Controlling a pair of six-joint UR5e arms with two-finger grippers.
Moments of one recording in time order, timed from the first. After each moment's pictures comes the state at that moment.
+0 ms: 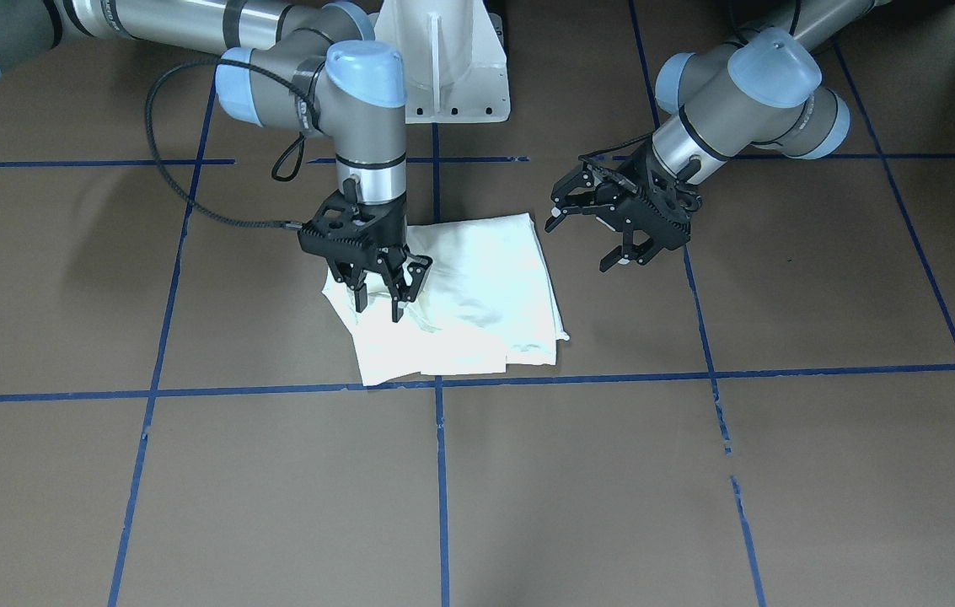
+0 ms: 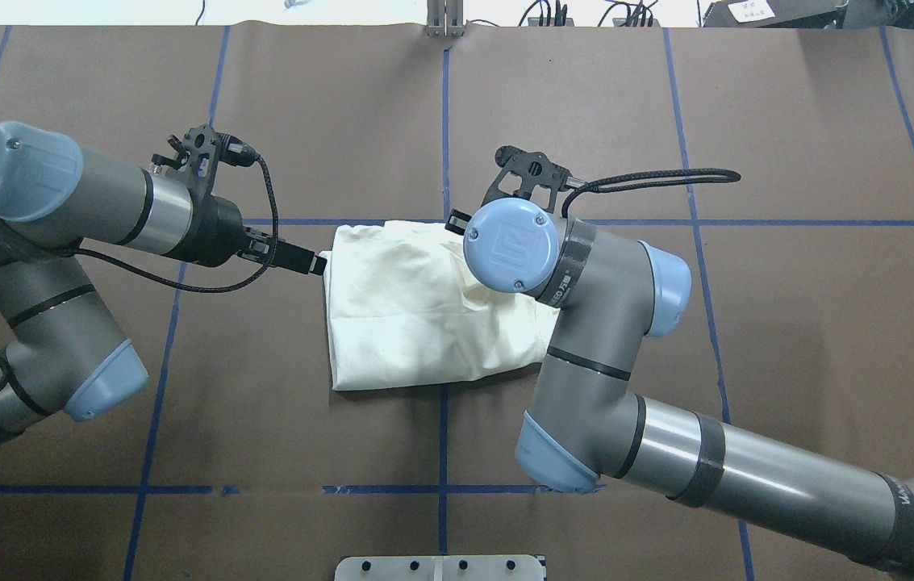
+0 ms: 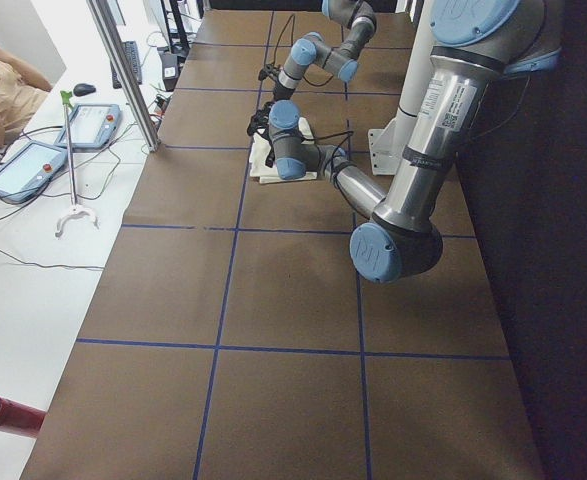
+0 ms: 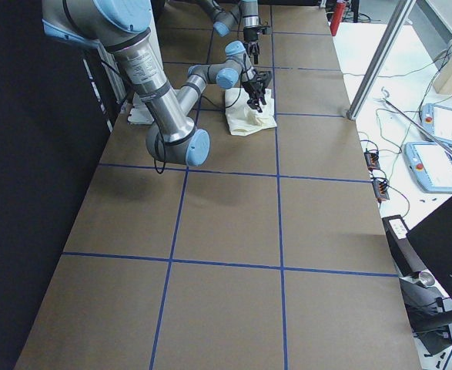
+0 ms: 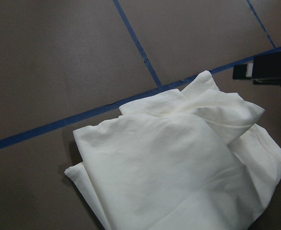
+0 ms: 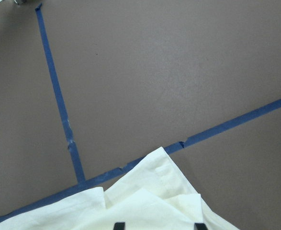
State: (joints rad) left arm -0.72 -1.94 -1.72 -2.33 -2.12 -0.93; right arm 0.46 -0.86 1.63 -1.53 1.41 1.65
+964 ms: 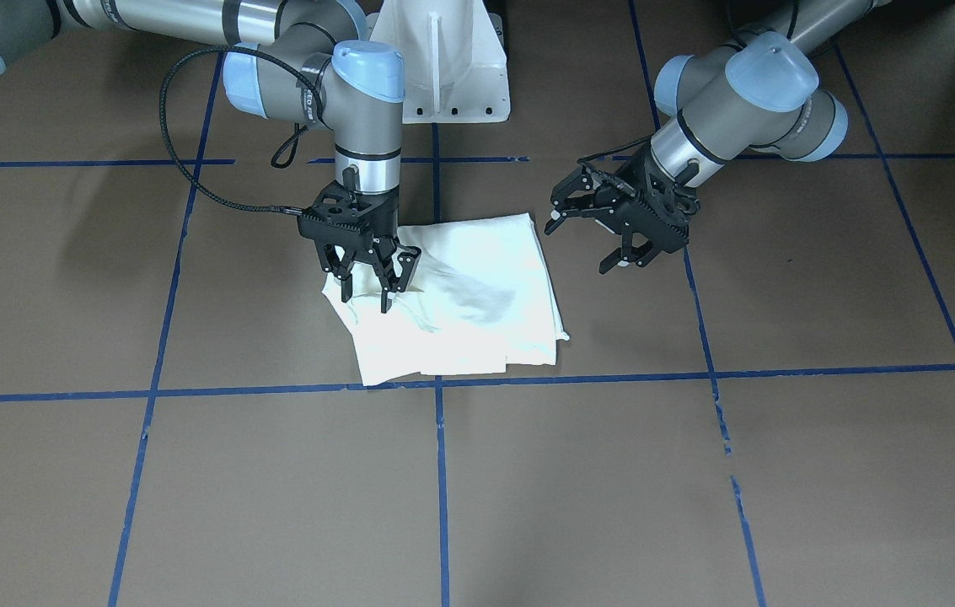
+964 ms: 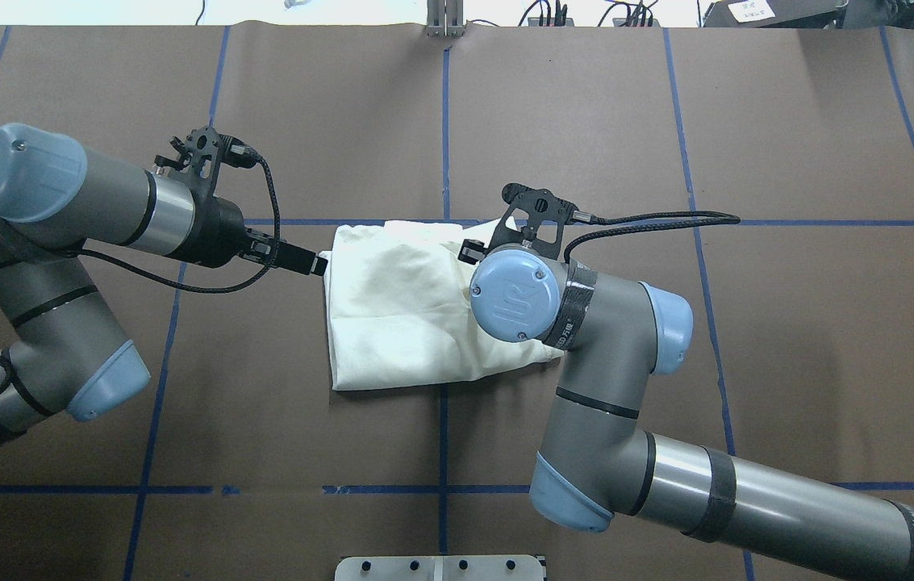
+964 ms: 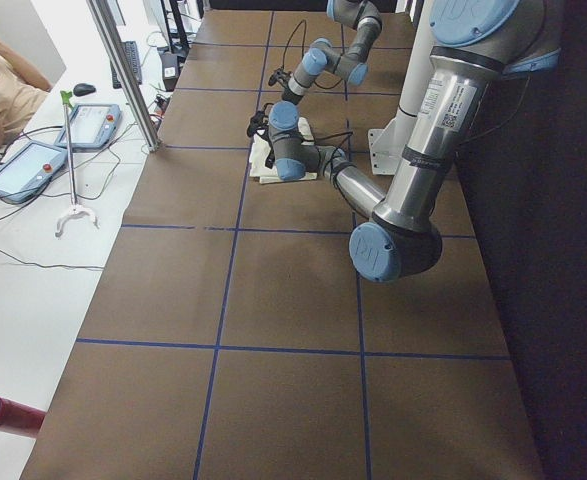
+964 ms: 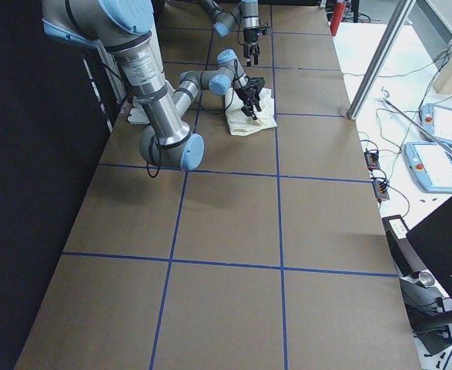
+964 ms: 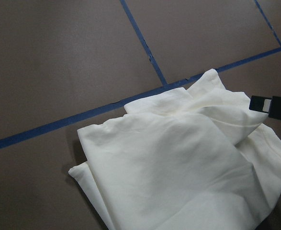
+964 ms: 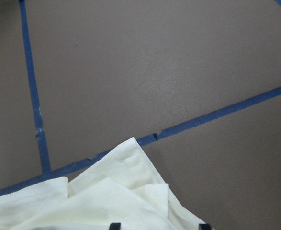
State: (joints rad) left arm -0.72 -1.94 -1.72 -2.34 -2.12 -0.93; right arm 0.42 -0.91 1.64 -1.54 1.33 1.65
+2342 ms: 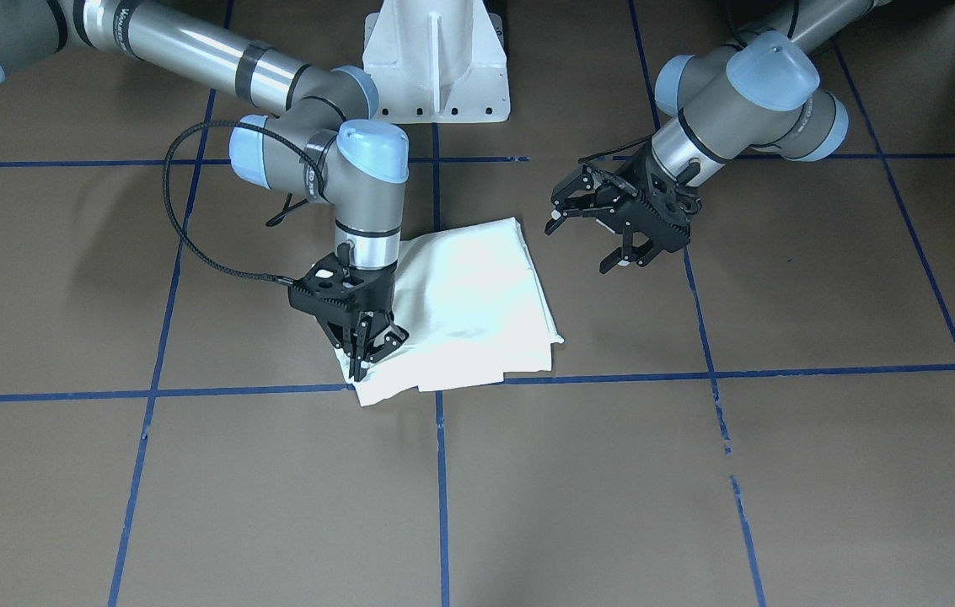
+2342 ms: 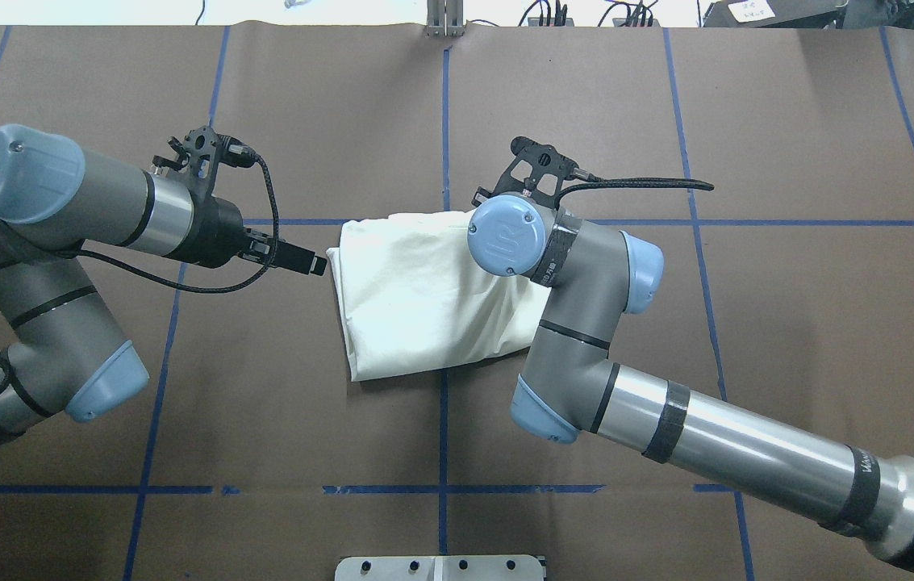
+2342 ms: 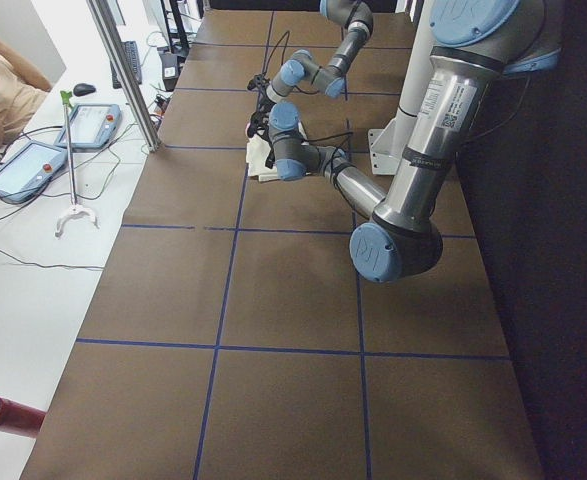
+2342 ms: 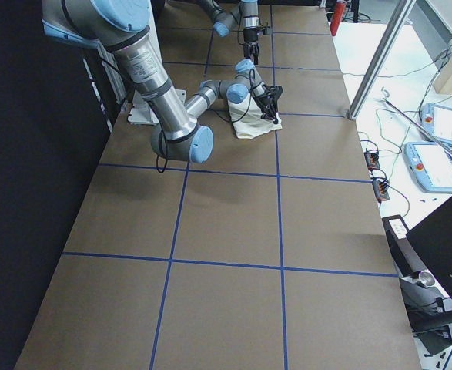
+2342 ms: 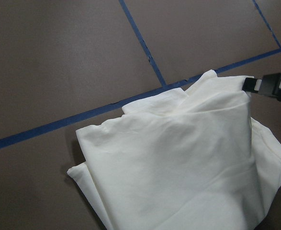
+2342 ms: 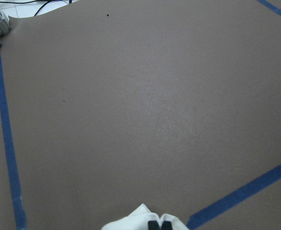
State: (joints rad) left arm -0.72 -1.94 -1.72 -2.34 -2.12 -0.94; right arm 0.52 -0.81 1.36 -1.36 1.31 1.68
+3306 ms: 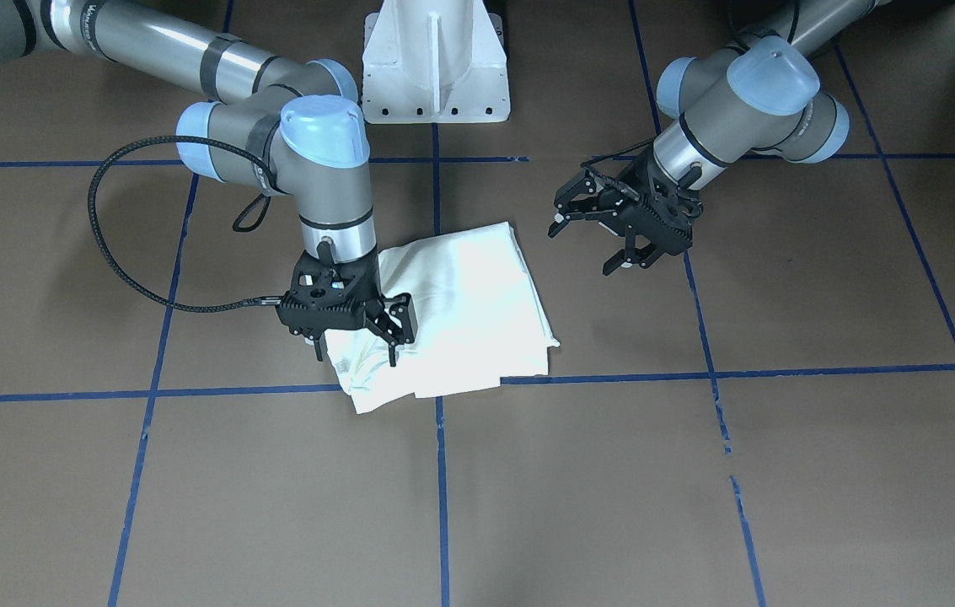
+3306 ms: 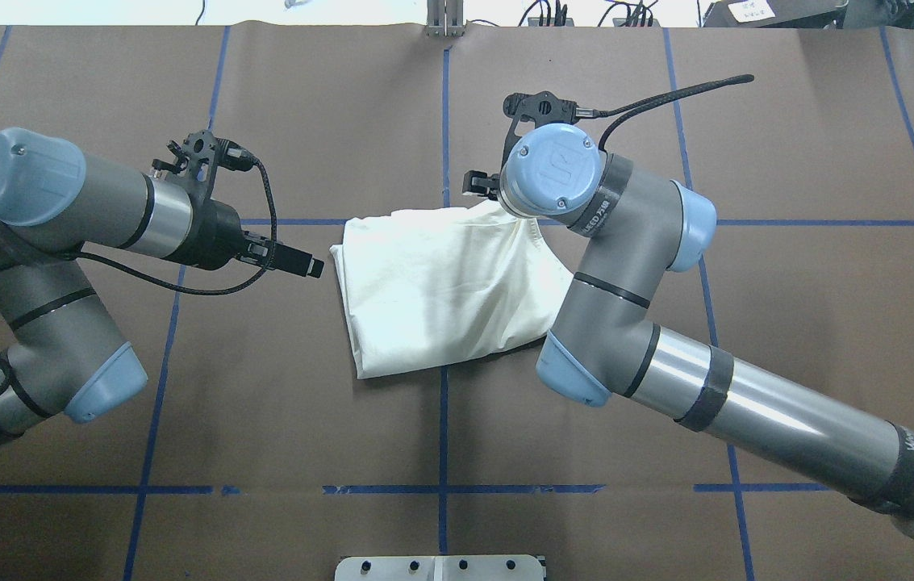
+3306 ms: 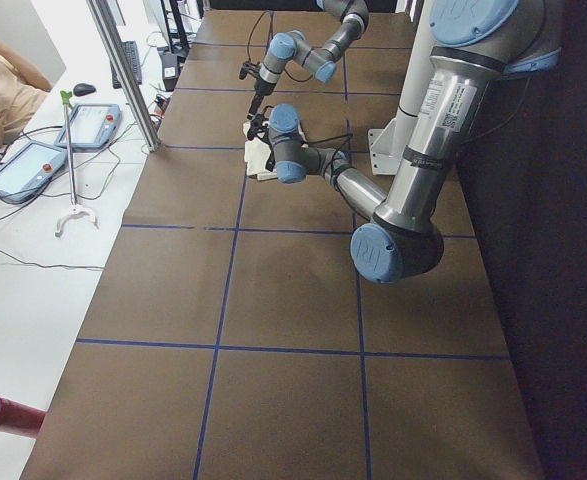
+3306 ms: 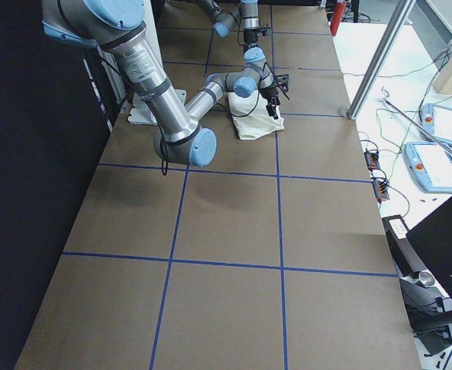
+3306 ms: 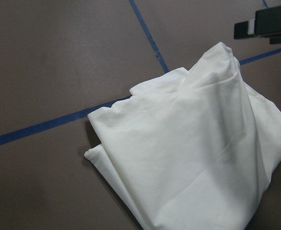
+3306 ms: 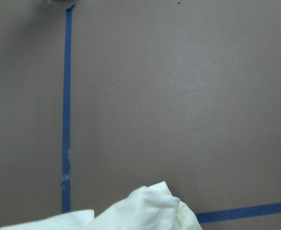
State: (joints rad) left arm -0.72 -1.93 -1.71 -2.34 -2.12 -0.94; right arm 0.59 -0.86 1.51 -1.36 1.56 1.28
